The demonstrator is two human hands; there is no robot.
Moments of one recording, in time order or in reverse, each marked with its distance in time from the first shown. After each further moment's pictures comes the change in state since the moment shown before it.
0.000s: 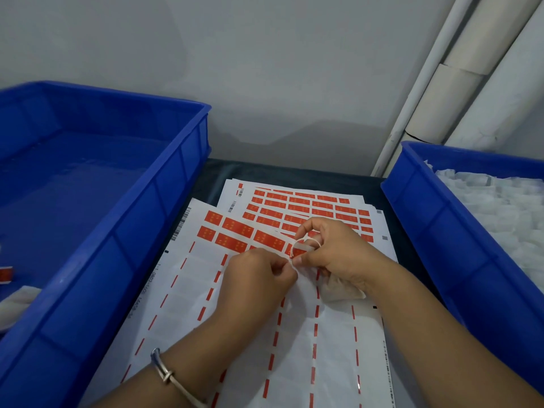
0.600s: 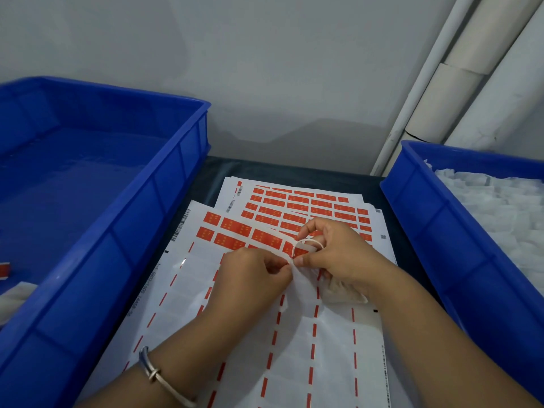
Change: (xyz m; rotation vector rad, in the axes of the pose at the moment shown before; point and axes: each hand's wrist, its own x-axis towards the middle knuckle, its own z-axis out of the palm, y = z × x) left_hand -0.002 -0.005 -0.001 -0.034 0.012 0.023; right_hand -0.007 0.003 0.001 0.004 0.034 -0.011
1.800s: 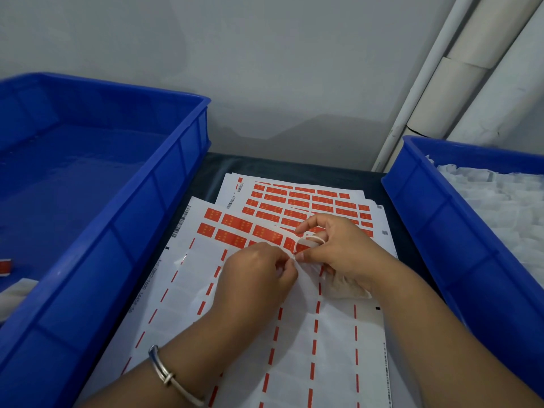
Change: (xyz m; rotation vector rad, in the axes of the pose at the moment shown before) left_hand -0.005 0.004 0.004 0.164 0.106 0.156; right_hand -0.001 -0.002 -0.001 -0.043 0.021 0.003
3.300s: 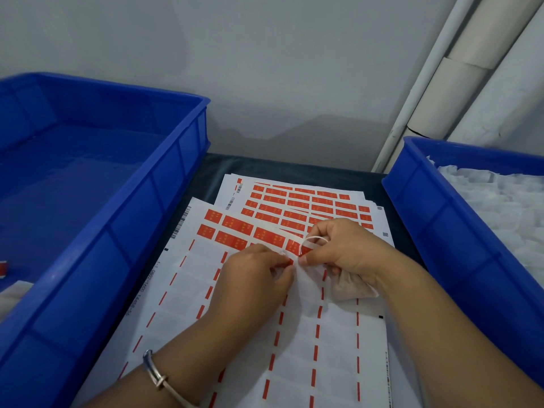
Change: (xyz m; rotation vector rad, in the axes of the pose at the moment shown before) left_hand 0.000 -0.008 0.005 -0.045 0.034 0.047; right_hand 0.007 0.002 -0.013 0.027 -0.088 0.137
